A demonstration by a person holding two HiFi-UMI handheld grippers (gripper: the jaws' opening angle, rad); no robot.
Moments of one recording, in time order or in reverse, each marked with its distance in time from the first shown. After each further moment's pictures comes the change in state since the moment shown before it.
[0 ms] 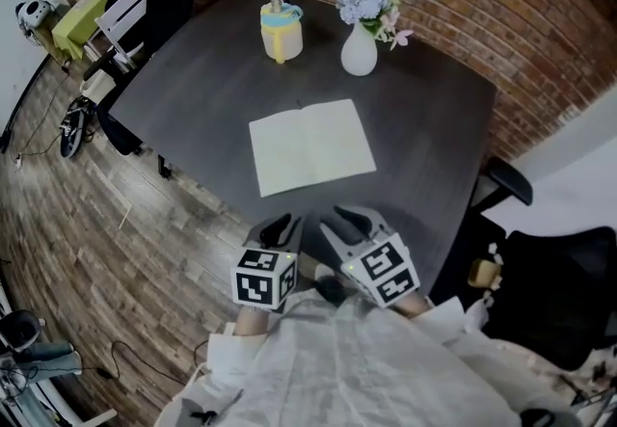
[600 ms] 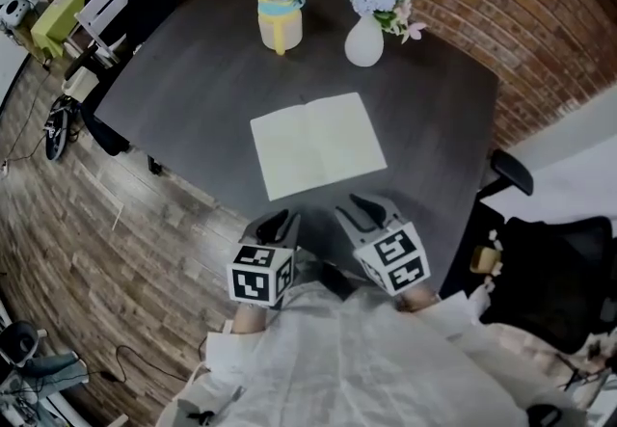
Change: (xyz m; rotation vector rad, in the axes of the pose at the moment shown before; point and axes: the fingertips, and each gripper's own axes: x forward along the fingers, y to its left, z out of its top) left arm 0.009 0.050 0.001 -0.033 0.052 -0.055; right arm 0.035 -0.030 0.000 0.062 0.082 -0.108
